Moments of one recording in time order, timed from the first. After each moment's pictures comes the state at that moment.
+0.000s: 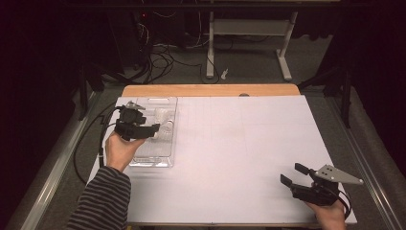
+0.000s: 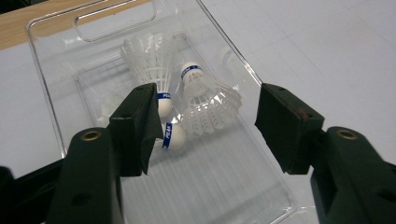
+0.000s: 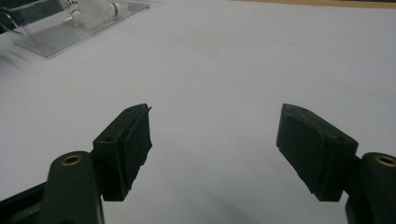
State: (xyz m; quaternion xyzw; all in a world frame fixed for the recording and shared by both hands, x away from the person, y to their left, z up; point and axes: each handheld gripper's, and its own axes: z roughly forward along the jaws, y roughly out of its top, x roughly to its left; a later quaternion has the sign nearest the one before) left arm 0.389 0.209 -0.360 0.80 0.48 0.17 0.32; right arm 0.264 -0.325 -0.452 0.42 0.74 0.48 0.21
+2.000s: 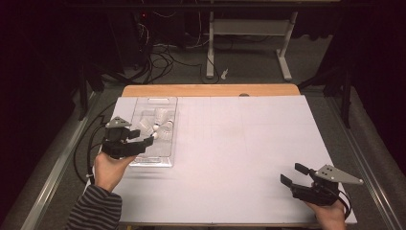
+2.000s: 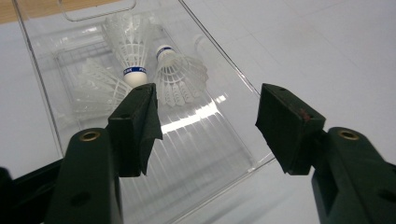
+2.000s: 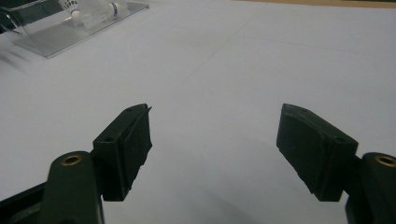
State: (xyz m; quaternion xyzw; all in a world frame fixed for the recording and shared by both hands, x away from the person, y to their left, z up) left arm 0.335 0.230 -0.366 0.78 0.47 0.15 0.38; right arm 0.264 -0.325 -0.452 0.42 0.74 0.48 0.21
